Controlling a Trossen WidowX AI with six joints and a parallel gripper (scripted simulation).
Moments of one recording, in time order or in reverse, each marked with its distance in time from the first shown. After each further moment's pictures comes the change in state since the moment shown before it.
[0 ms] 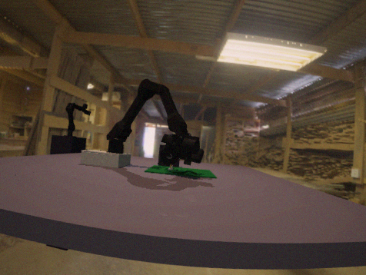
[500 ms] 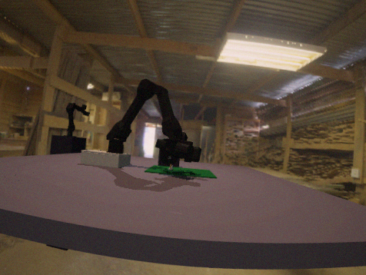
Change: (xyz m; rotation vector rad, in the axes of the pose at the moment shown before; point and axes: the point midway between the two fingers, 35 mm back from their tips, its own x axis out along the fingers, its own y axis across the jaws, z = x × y) arm -0.017 0.000 0.002 -0.046 -0.199 -0.078
